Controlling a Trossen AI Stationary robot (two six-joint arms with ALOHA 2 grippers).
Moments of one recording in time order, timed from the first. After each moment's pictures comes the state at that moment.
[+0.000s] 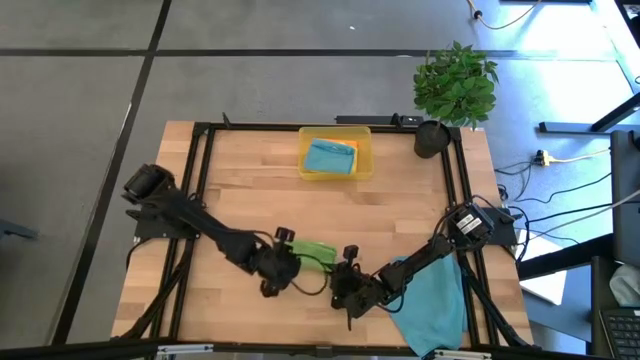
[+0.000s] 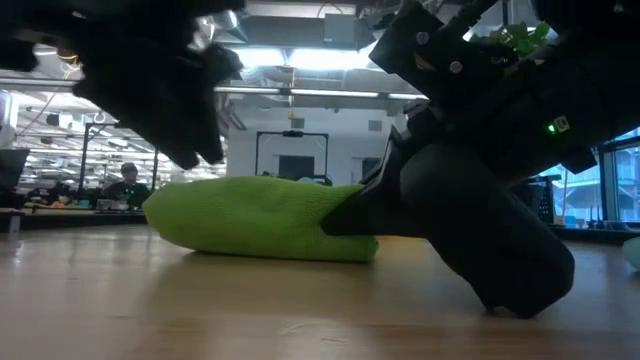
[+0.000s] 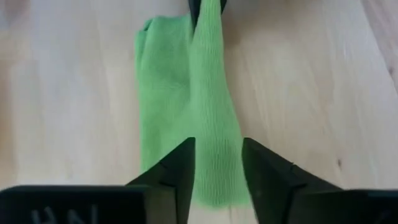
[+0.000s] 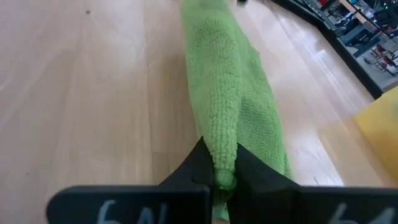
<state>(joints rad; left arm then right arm) -0.49 1.70 1.09 -0.53 -0.36 -0.14 0.59 2.16 1.10 0.24 0.90 0.15</state>
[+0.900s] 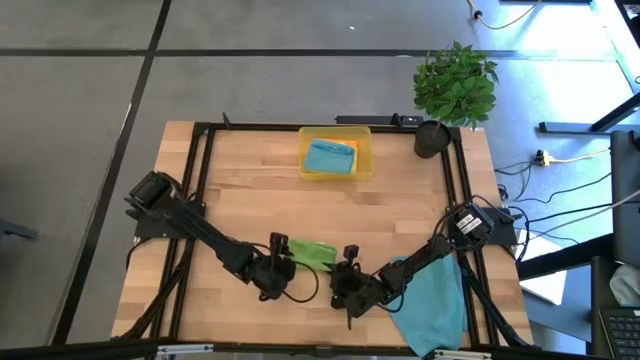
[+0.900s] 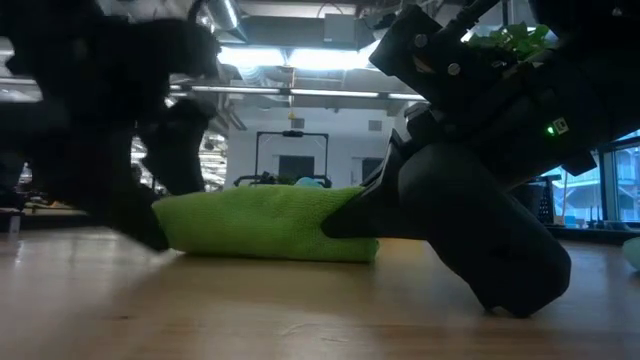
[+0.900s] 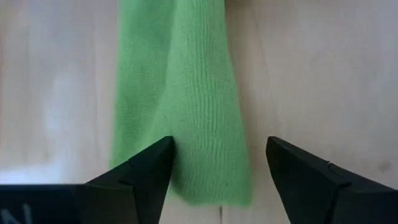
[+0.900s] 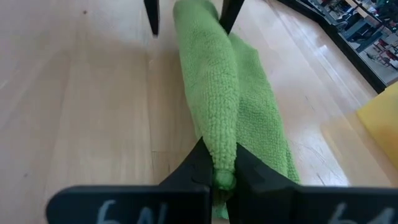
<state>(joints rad) -0.56 1.77 0.95 -0.35 -0.50 -0.25 0.59 2.16 1.10 0.24 0.90 0.18</state>
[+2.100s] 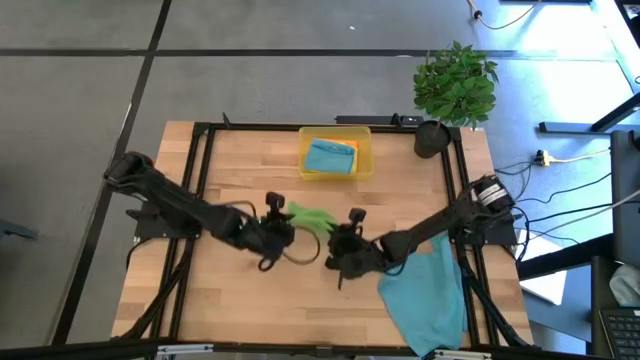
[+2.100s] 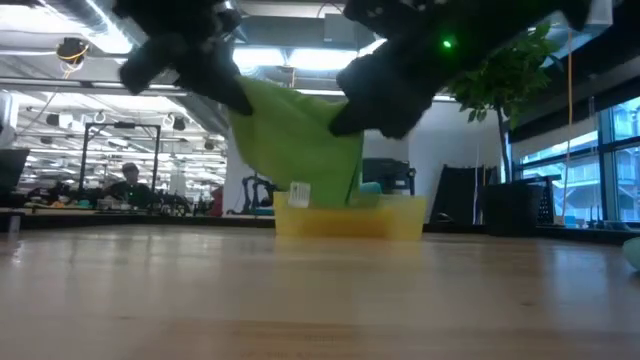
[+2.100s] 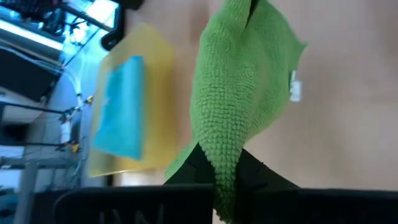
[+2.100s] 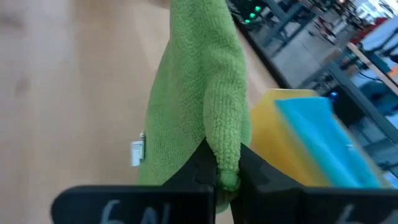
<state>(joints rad) -0.40 1.48 0.97 -0.49 -0.77 0.10 0.42 1.89 1.10 0.00 0.98 0.14</state>
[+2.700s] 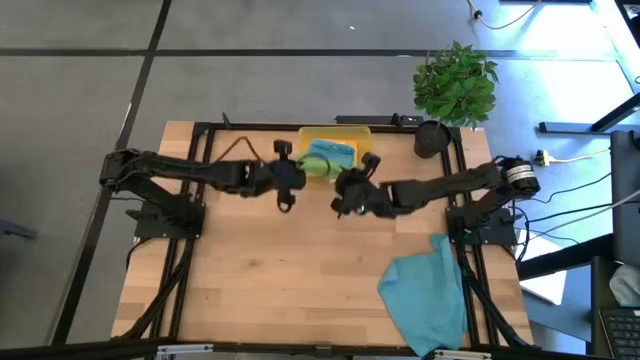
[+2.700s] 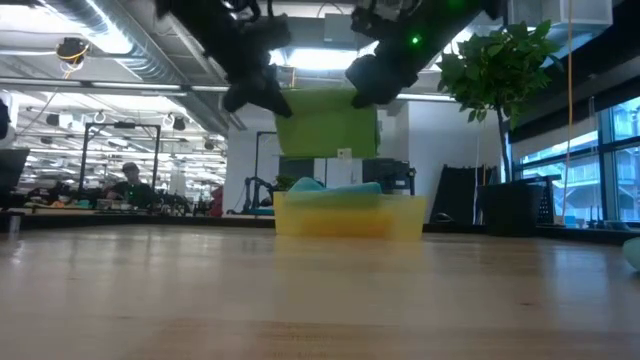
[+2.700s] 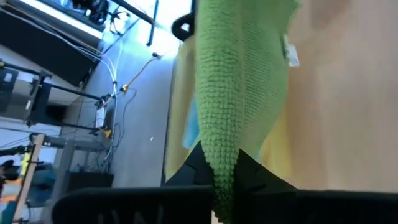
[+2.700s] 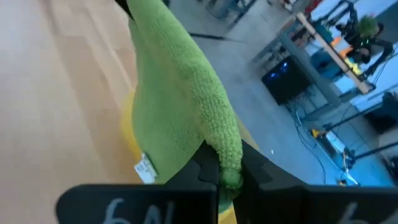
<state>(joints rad) 0.08 1.41 0.97 -0.25 -0.61 0.53 0.09 1.62 1.10 -0.16 0.92 -0.06</state>
